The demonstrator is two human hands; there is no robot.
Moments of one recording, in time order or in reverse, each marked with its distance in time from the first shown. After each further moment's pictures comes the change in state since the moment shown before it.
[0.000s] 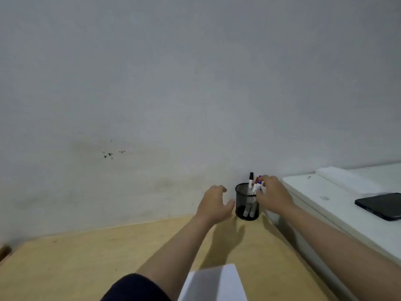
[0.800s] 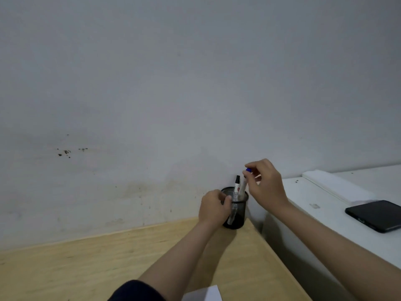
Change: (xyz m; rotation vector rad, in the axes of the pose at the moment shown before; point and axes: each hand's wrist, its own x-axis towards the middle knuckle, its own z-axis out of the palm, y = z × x) left_hand 0.056 0.008 0.061 -0.236 0.127 -0.137; right_hand 0.025 -0.010 -0.021 0.249 0.424 -0.351
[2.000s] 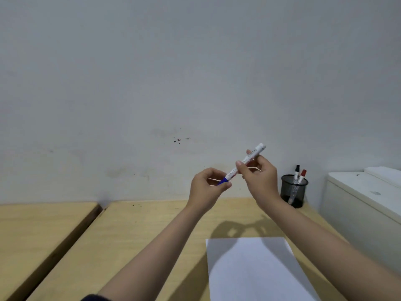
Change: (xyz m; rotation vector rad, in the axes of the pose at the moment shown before) left_hand -0.160 -0.018 -0.244 -0.351 0.212 0.044; right_hand -0.074 -0.256 0.043 0.790 -0.058 0.448
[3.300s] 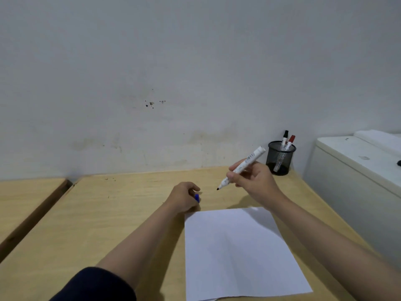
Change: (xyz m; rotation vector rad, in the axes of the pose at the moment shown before) left_hand 0.001 -0.125 0.013 0.529 -0.357 -0.400; right_hand -0.023 0.059 -0.058 -0.070 -0.340 0.192
